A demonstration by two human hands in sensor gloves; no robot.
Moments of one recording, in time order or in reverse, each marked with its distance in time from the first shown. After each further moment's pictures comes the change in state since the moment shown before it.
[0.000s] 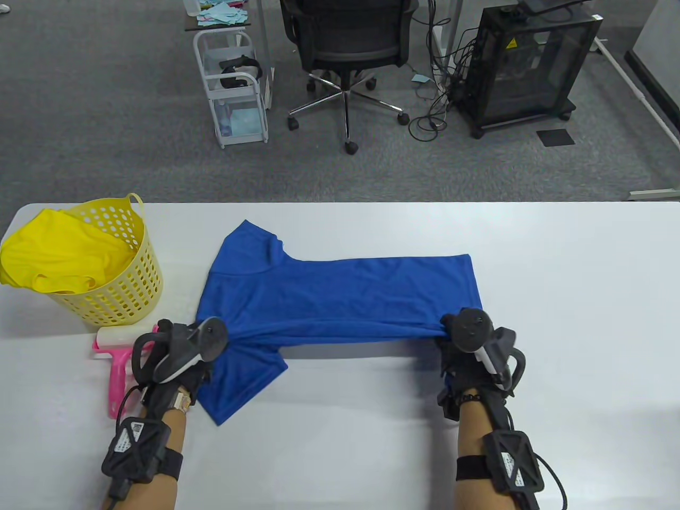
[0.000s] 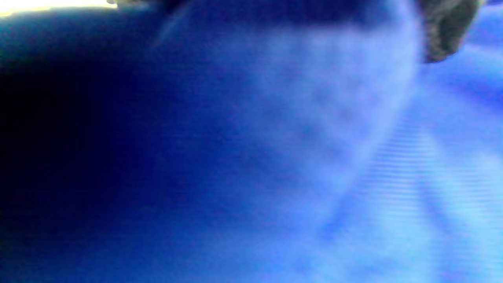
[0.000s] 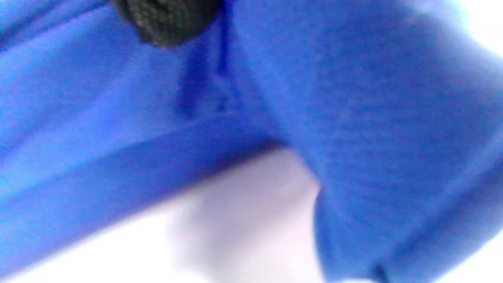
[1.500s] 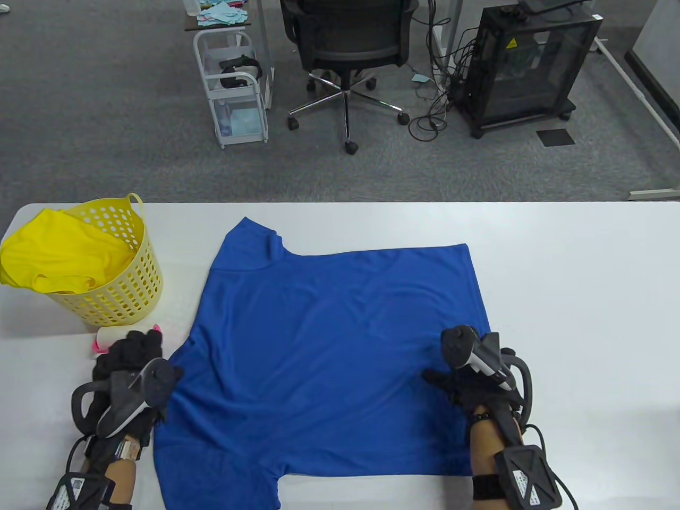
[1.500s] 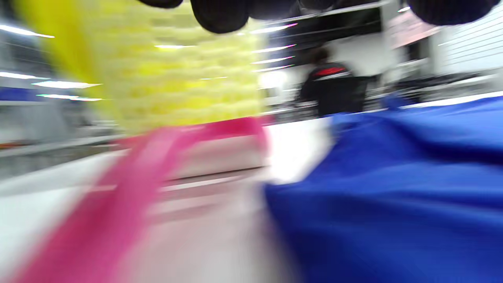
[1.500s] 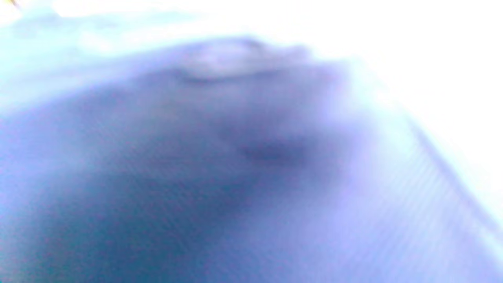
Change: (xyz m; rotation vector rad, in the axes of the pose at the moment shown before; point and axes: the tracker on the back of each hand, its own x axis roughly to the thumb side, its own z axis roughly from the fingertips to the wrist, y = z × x) left_hand -0.030 -0.017 0.073 -0.074 -0.095 -0.220; right_hand -0.008 0.018 0.030 0.442 -0.029 0.439
